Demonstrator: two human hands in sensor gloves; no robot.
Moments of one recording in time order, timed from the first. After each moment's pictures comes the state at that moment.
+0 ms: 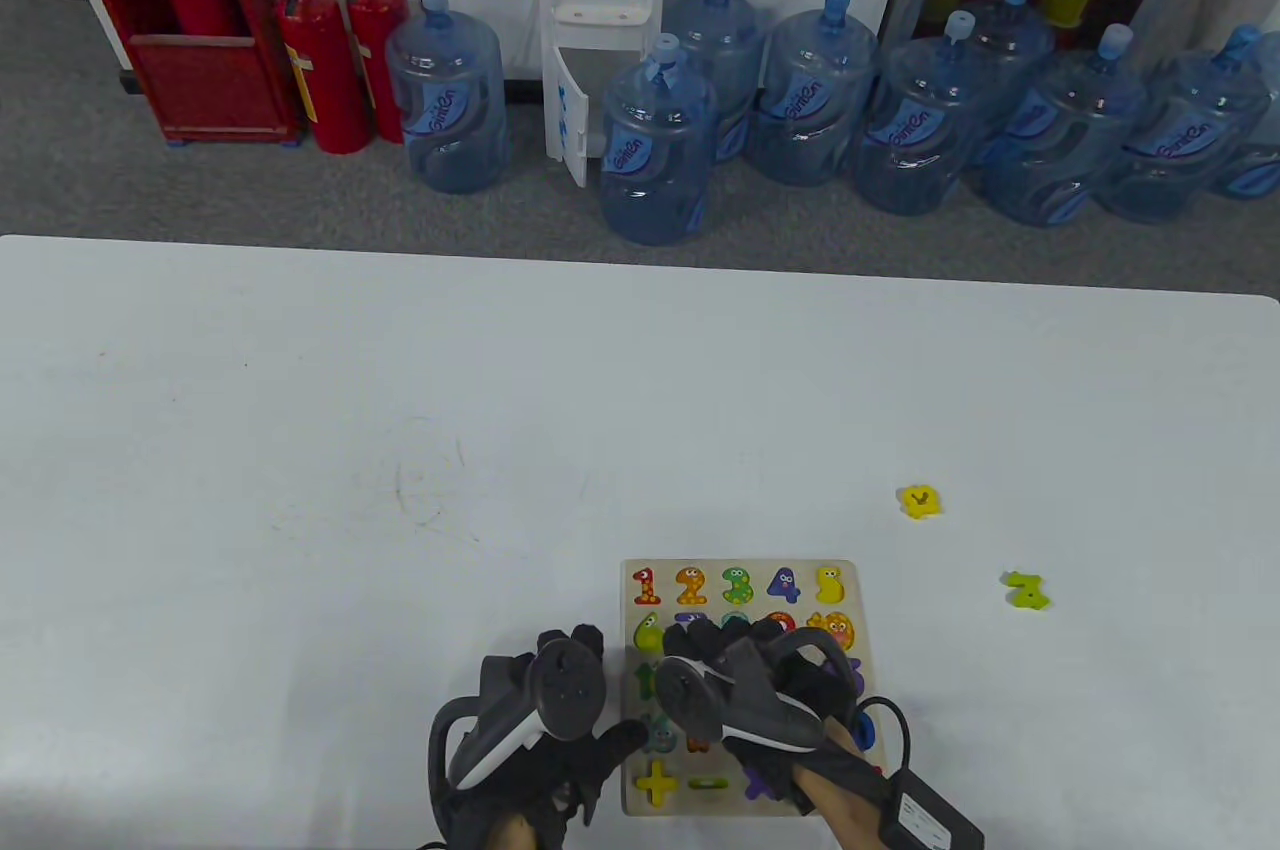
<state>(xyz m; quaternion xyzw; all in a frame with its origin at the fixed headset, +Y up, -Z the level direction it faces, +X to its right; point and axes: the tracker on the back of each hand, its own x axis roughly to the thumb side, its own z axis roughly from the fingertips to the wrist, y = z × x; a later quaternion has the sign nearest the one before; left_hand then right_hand) -0.094 -0.736 -0.202 -0.22 -0.05 0.16 0.96 0.074 -0.734 -0.241 -0.25 -0.02 -0.97 0.07</state>
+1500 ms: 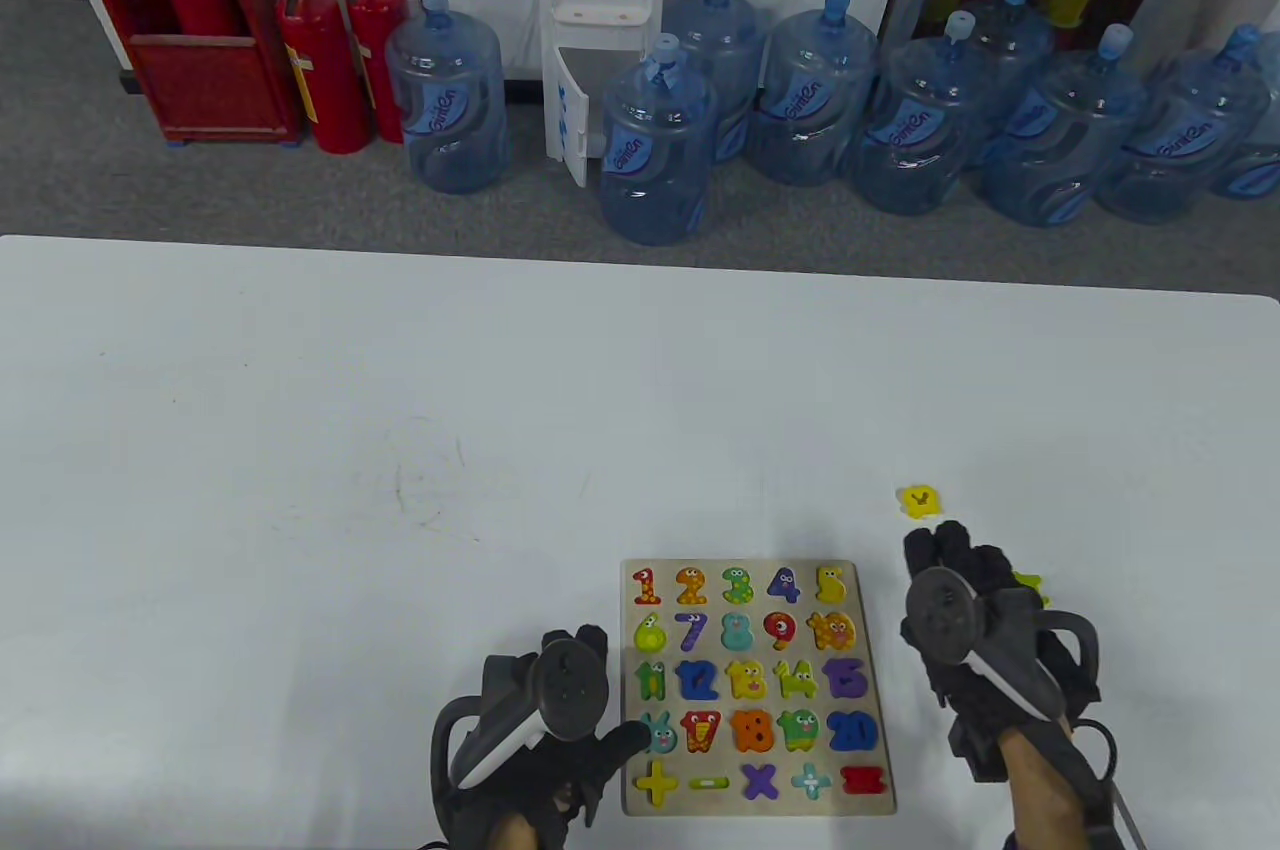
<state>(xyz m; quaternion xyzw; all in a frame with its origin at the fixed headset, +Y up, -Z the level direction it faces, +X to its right) -0.093 -0.737 -0.203 -0.22 -0.06 0.16 0.96 0.281 -0.697 -0.281 0.05 -0.01 -1.00 0.01</state>
